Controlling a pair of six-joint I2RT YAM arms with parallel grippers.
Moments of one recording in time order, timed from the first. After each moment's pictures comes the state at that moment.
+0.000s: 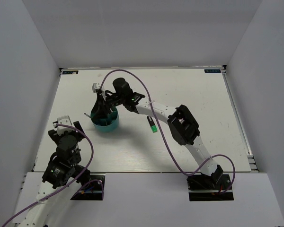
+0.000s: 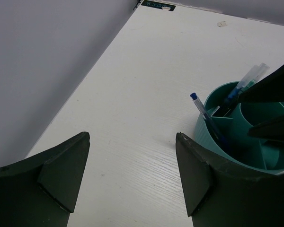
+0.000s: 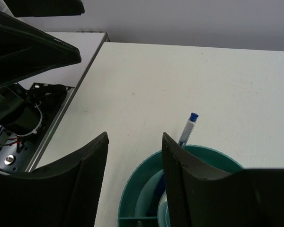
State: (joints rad) left arm -0.45 0.21 0.50 -0.51 -0.86 -0.13; right arm 0.93 2.33 1.96 0.16 -0.98 -0.03
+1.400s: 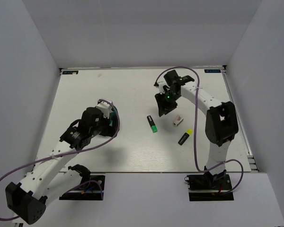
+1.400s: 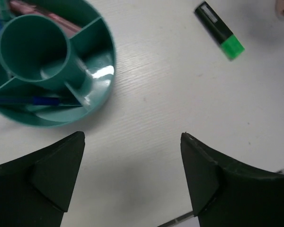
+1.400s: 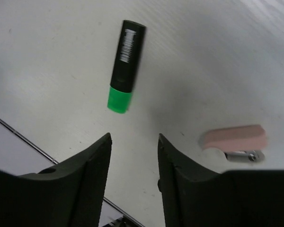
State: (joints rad) left arm -0.53 0.88 0.77 -0.56 -0.02 -0.20; right arm 0.47 1.91 1.61 -0.97 -0.36 -0.06
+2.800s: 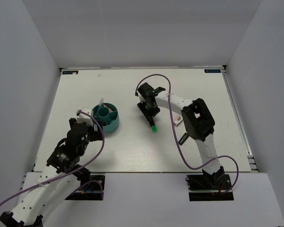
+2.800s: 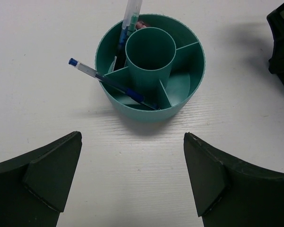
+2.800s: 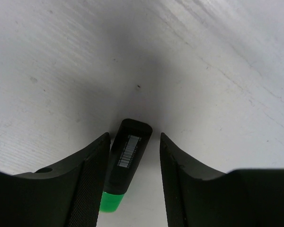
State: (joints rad) left arm -0.53 0.48 0.60 -0.57 -0.42 -0.18; right arm 0.71 2.19 1.71 -0.76 0.01 0.02
